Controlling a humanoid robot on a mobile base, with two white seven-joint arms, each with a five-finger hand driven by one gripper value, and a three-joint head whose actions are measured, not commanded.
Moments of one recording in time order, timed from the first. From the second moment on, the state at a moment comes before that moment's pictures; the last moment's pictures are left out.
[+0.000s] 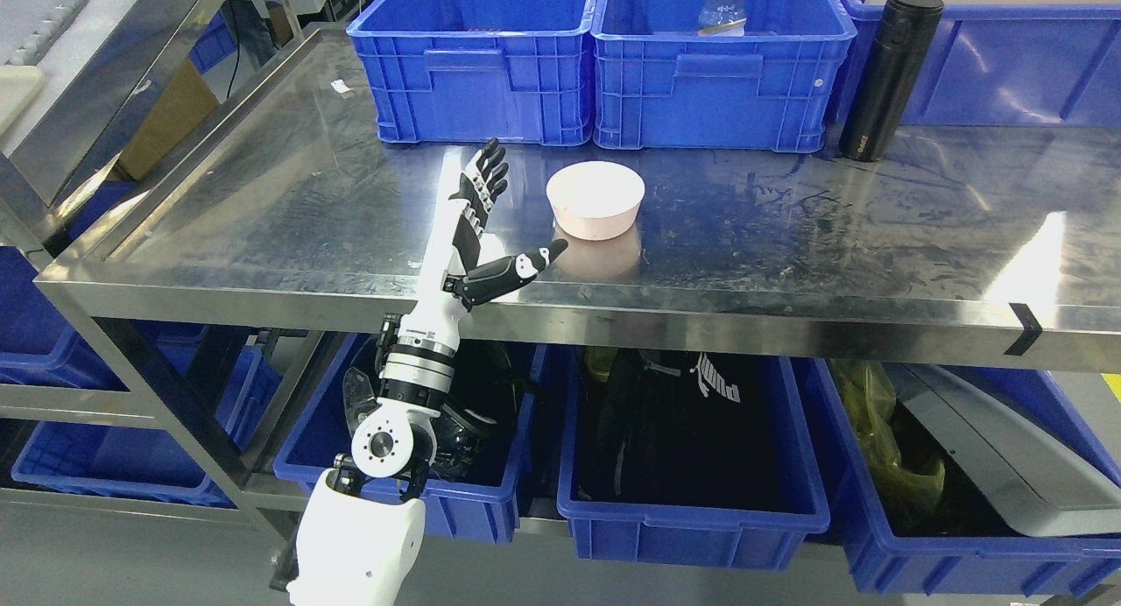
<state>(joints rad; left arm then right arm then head) -0.16 0.00 -0.15 -1.61 0.08 -0.19 -0.03 0.00 0.00 0.05 0.00 0.05 -0.08 -0.02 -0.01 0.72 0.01</state>
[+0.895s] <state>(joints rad) -0.42 0.26 -0.08 -1.57 -0.50 -0.27 -0.50 0.00 0.00 0.05 0.00 0.05 -0.08 -0.02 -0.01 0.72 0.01</state>
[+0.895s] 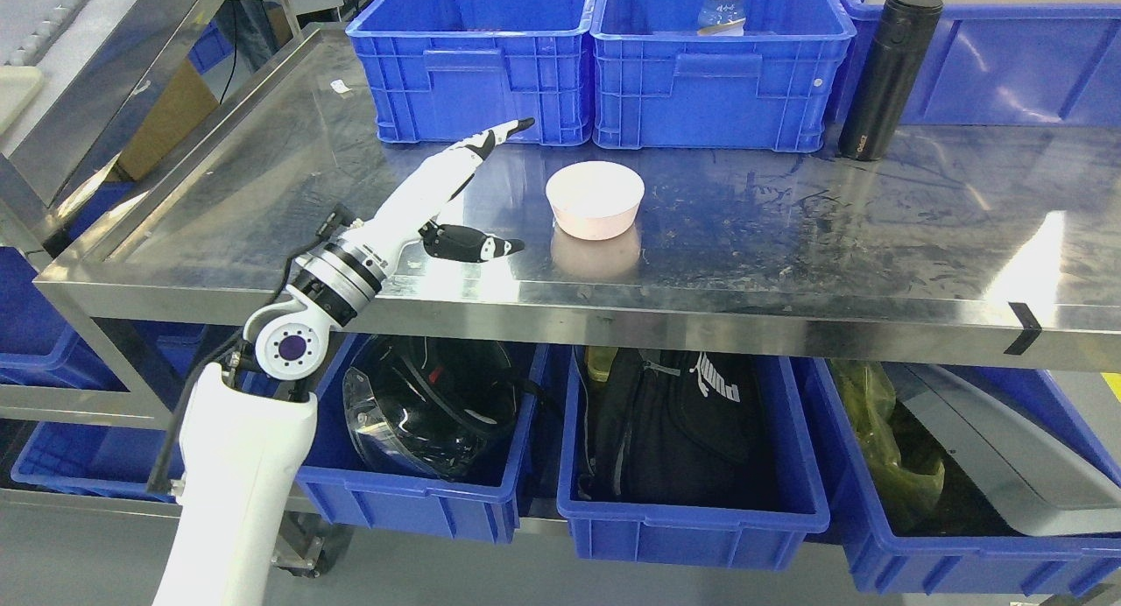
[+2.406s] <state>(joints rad) -0.86 0.09 -0.23 -1.17 -0.94 -0.35 -0.93 0.00 0.00 0.05 0.00 0.05 -0.08 -0.02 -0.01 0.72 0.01</state>
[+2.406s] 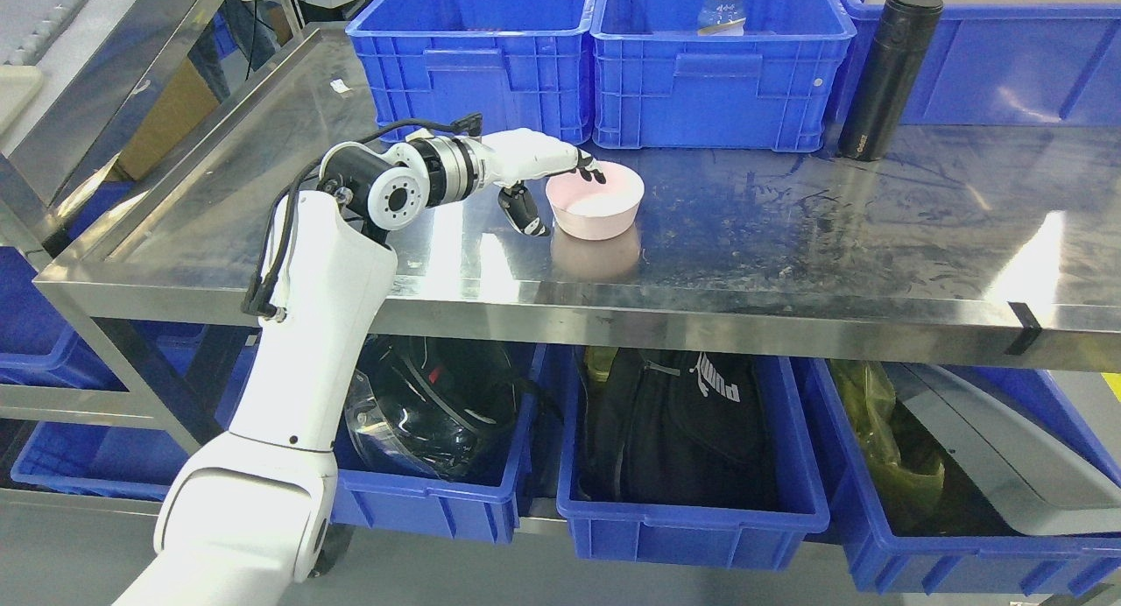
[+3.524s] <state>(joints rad) -0.92 0.01 -0.19 -0.96 -1.04 -0.48 -0.92 0.00 0.00 0.05 0.00 0.05 -0.08 -0.02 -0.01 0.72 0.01</state>
